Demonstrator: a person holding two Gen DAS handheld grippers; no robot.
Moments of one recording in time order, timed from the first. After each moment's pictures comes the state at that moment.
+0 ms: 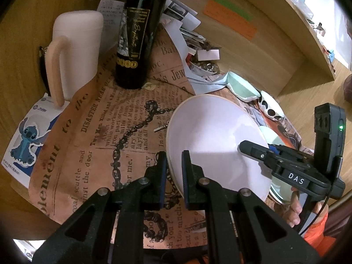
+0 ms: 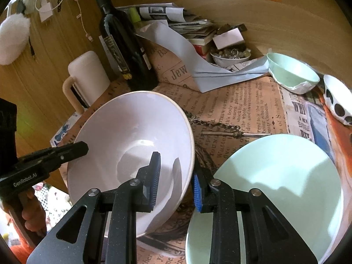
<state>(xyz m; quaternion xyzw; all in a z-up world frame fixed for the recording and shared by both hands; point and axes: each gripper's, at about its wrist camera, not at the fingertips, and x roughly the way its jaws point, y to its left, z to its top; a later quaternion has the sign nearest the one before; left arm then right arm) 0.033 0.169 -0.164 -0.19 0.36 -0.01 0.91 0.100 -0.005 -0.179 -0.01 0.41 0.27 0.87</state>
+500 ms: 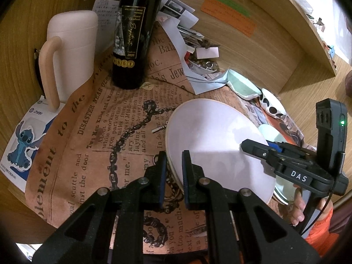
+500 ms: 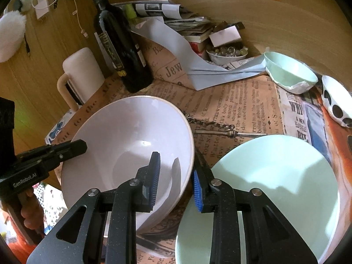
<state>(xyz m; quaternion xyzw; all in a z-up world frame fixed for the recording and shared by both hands) 0.039 0.166 -0.167 -0.18 0.36 -0.01 0.91 0.106 -0.006 -0.182 -0.01 0.42 0.26 0.87</state>
